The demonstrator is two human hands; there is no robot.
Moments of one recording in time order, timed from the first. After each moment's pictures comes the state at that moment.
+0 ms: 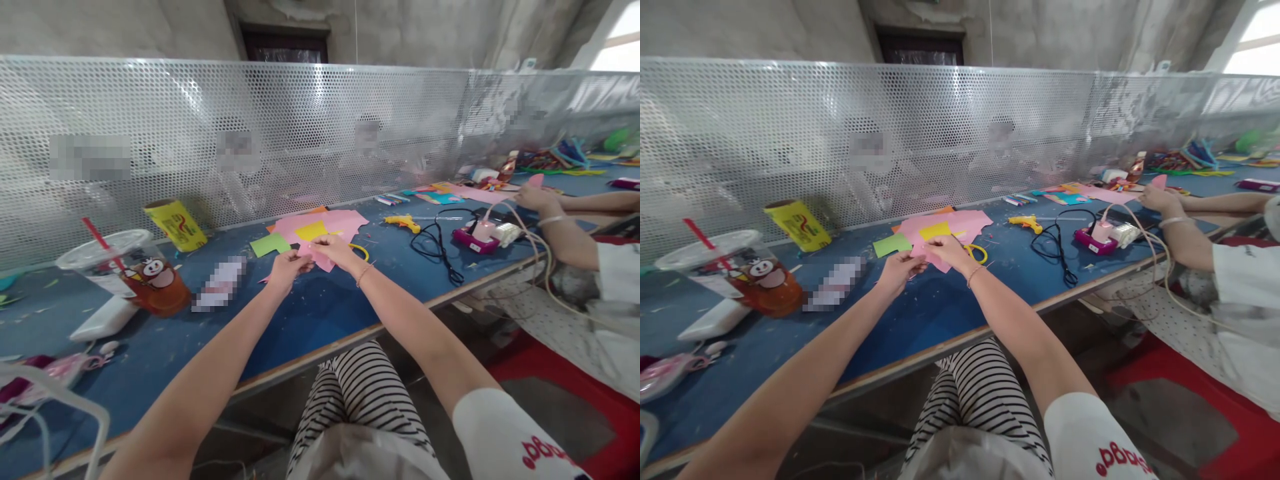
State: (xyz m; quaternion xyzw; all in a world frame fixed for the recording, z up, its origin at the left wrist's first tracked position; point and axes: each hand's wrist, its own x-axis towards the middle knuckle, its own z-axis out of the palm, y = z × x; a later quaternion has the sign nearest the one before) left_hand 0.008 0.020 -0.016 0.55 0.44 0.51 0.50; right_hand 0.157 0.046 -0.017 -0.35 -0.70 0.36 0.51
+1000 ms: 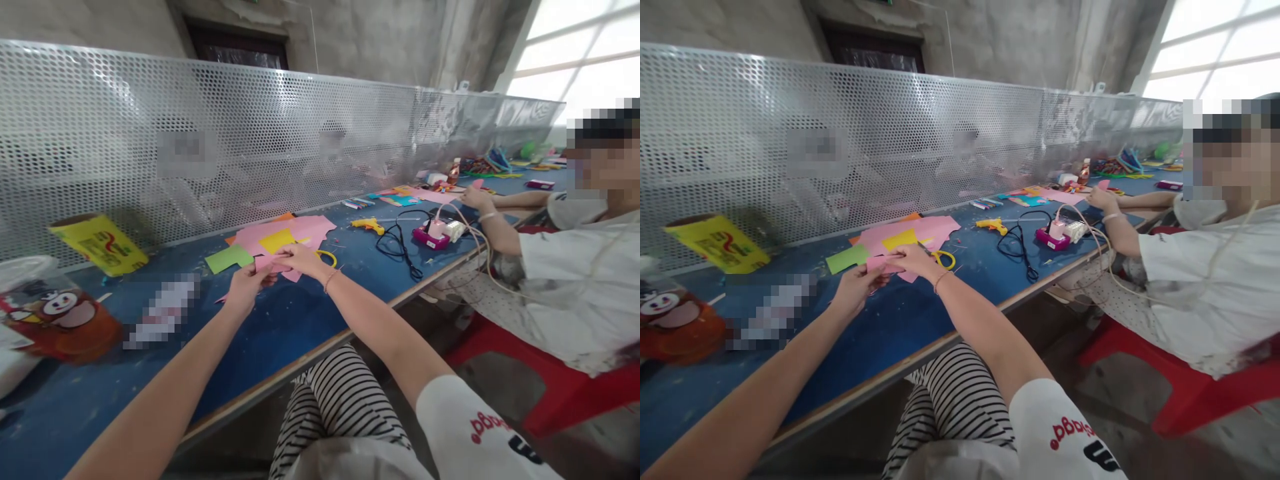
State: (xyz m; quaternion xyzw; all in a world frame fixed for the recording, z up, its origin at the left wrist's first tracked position) left_hand 0.002 0.033 -0.023 0.55 0.45 0.51 0.48; right_hand 0.162 0.043 -0.007 -0.39 -0.72 0.35 0.46
